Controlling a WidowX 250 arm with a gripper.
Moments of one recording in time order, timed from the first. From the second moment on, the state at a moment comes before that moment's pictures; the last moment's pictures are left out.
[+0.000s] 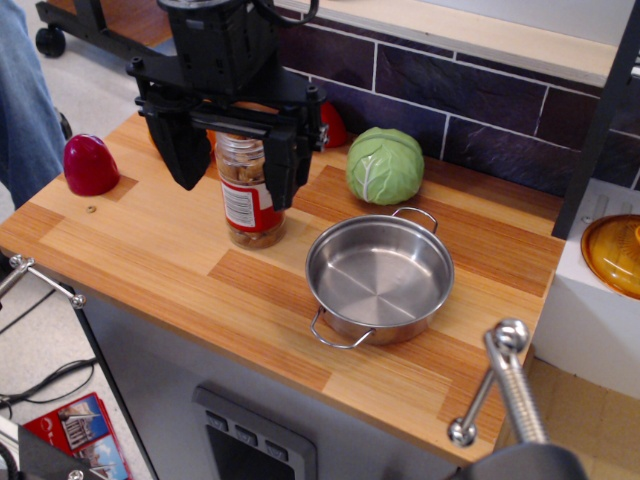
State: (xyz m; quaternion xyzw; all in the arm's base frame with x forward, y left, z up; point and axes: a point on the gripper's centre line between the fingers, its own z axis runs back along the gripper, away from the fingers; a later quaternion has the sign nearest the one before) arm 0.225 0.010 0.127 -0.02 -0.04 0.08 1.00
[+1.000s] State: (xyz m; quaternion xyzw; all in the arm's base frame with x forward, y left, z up) arm 0.272 0.056 0.149 -0.11 -0.02 0.32 0.94
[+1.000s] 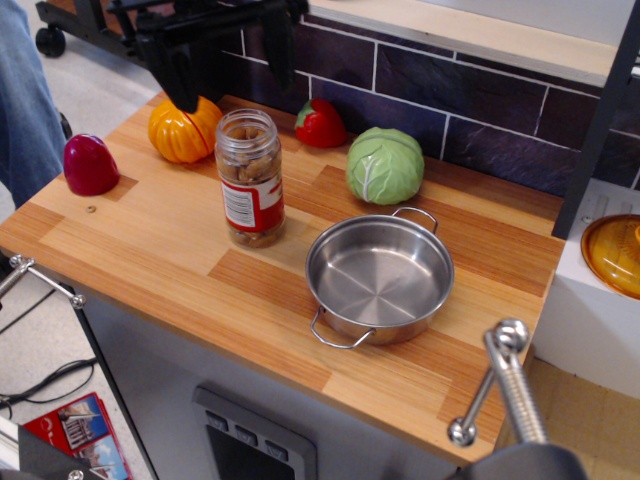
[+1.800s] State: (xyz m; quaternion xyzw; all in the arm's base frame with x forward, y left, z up) arm 0.291 0.103 0.112 -0.17 0.19 0.50 0.83
